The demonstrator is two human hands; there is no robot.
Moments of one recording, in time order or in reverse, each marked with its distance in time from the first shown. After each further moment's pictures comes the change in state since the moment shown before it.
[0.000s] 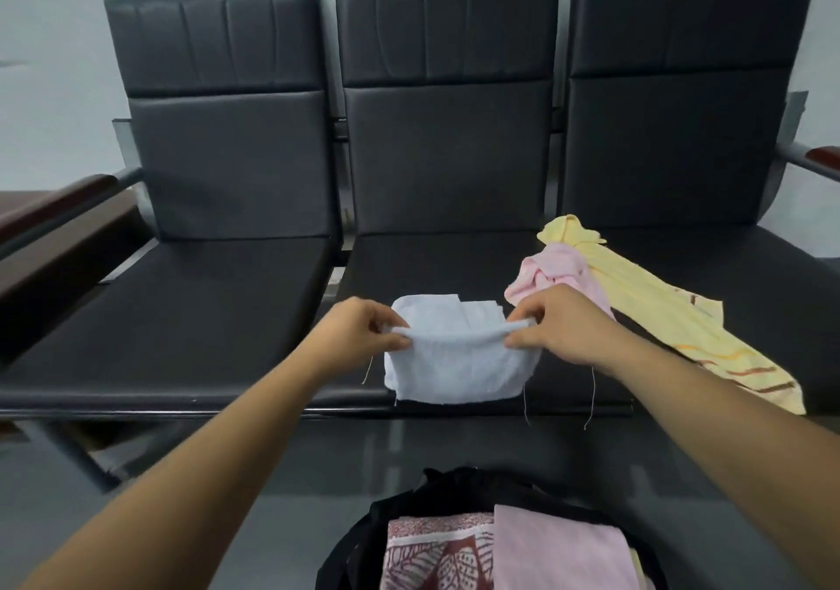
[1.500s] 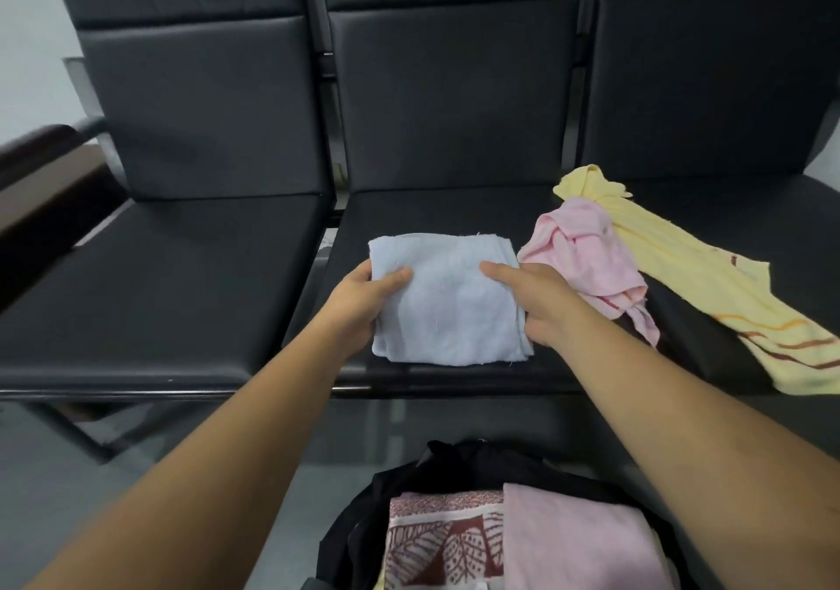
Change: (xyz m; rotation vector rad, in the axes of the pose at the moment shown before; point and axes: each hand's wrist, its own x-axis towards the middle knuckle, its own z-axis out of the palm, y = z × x) left_hand 0.060 -0.037 0.053 -1.013 0.044 -0.318; right_hand 0.086 0.026 0.072 0.970 0.059 0.401
